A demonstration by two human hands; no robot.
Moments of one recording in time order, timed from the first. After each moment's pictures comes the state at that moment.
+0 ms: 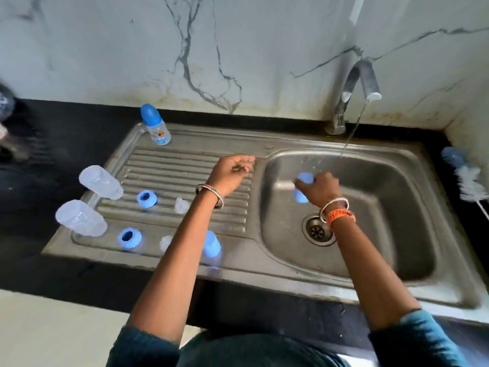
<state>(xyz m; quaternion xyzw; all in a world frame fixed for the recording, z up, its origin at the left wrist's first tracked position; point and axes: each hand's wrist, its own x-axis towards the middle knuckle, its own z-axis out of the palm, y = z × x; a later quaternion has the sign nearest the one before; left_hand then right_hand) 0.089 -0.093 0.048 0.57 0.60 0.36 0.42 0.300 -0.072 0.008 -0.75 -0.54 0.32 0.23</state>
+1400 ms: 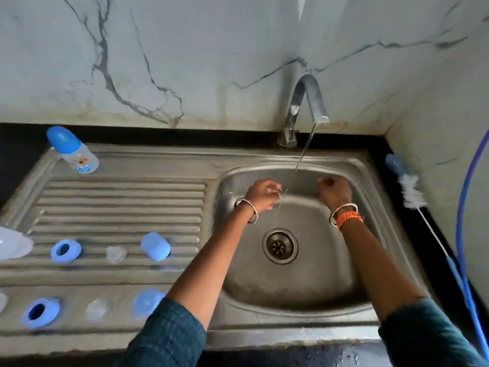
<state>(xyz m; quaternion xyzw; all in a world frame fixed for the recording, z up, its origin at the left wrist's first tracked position) 0.242 0.005 -0.027 0.53 0.54 0.27 0.59 0.423 -0.002 -0.009 -0.81 -0.42 0.25 0.31</state>
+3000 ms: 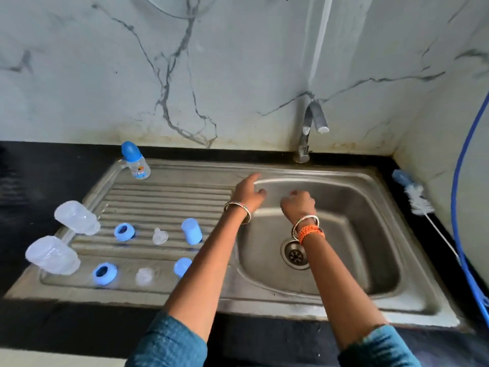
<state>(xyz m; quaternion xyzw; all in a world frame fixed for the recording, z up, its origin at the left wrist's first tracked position) 0.183 -0.058 0.030 0.63 0.64 0.31 0.32 0.312 -0.084 0.029 -0.77 -0.46 0.32 0.29</state>
